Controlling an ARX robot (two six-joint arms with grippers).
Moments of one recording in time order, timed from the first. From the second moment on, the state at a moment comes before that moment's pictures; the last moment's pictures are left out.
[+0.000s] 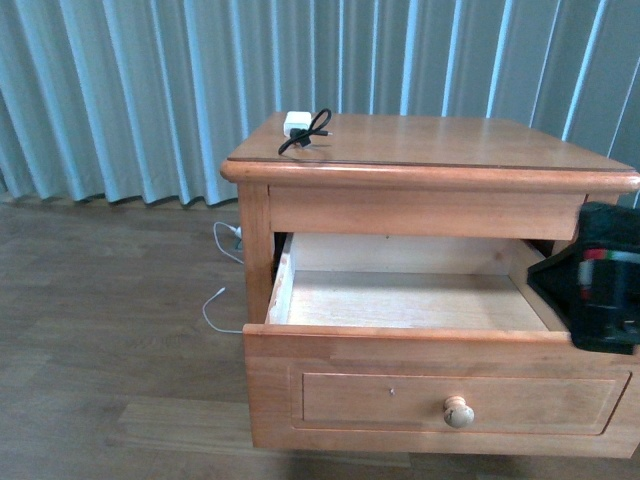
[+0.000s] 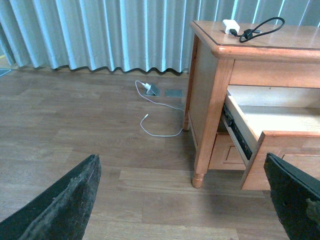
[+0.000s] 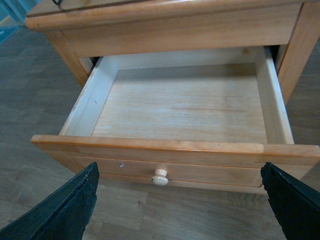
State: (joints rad) left arm 0.00 0.00 0.01 -0.01 0.00 0.00; right arm 0.20 1.06 0.52 0.18 -0.04 0.18
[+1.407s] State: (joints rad) left arm 0.00 0.00 0.01 -0.01 0.00 0.00; right arm 0.00 0.13 0.16 -0.04 0.00 0.00
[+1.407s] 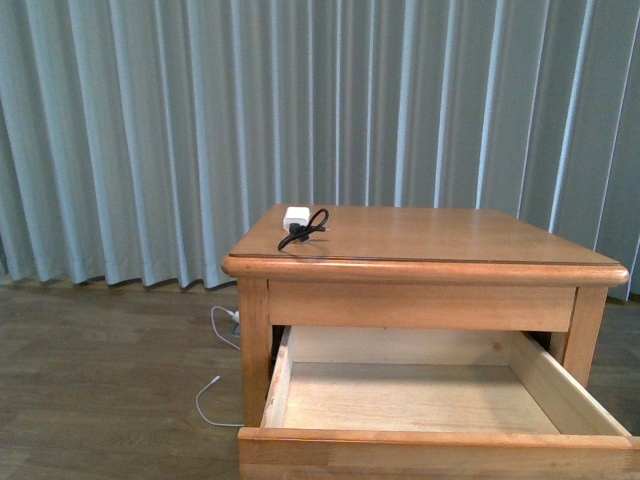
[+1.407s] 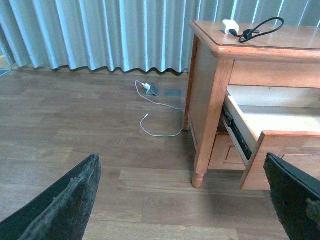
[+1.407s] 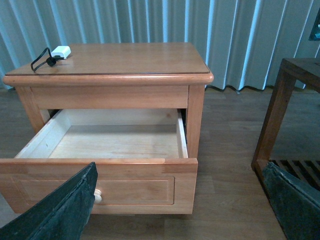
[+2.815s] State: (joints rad) left arm -0.34 1.71 1.18 0.38 -0.31 0.00; right arm 0.00 0.13 0.16 -0.04 0.00 0.00
